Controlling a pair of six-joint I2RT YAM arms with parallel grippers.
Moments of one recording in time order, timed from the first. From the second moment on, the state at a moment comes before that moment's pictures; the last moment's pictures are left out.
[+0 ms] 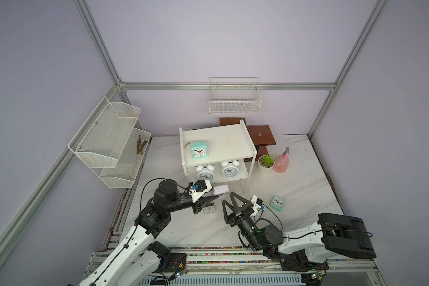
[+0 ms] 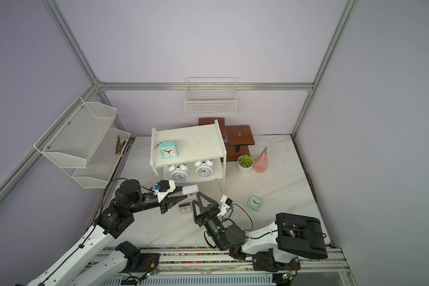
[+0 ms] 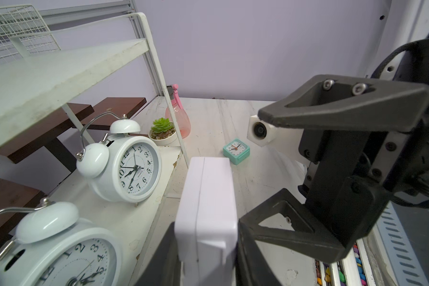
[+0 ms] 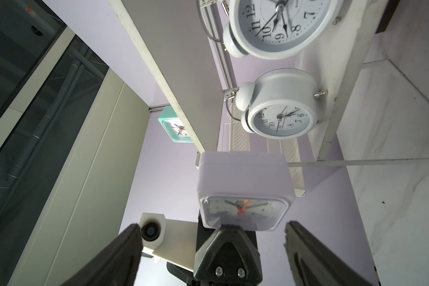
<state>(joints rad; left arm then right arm) -0.49 0.75 0.67 -0.17 0.65 0.31 1.39 1.49 0.42 1.48 0.74 1.51</state>
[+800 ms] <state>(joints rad) -0.50 0.74 0.67 -0.21 0.65 0.31 1.32 1.67 0.51 1.56 0.67 1.61</state>
